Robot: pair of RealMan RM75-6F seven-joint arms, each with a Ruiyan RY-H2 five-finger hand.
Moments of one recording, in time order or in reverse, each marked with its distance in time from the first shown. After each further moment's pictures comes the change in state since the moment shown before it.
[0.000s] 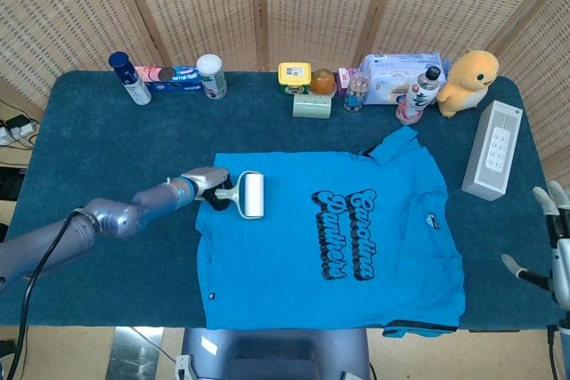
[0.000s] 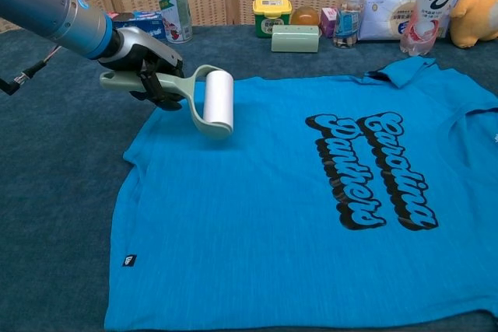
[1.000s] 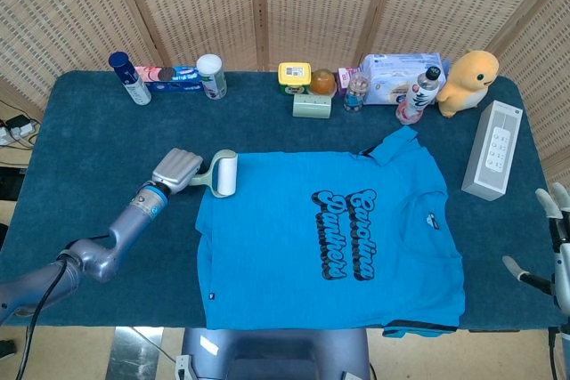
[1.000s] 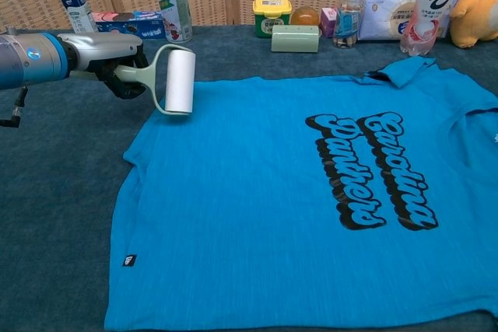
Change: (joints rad) left arm 0.350 -0.154 -0.056 0.092 0.470 0.627 0.140; right arm -0.015 -0.001 -0.006 -0.014 -0.035 0.045 -0.023
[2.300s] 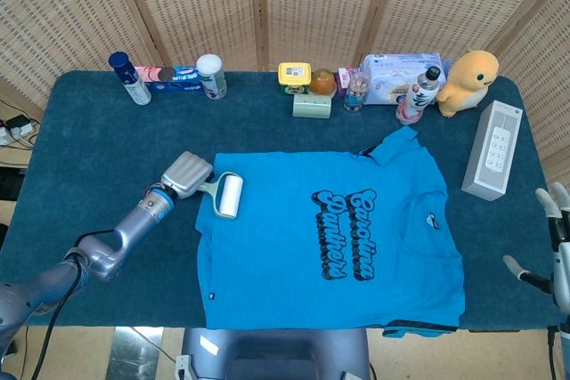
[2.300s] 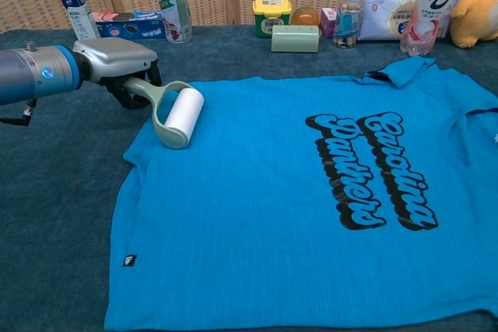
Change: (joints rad) left arm -0.017 -0.085 0.079 0.163 0.228 0.080 -0.017; right arm 0.004 -0.008 0.001 0.004 0.014 -0.002 -0.029
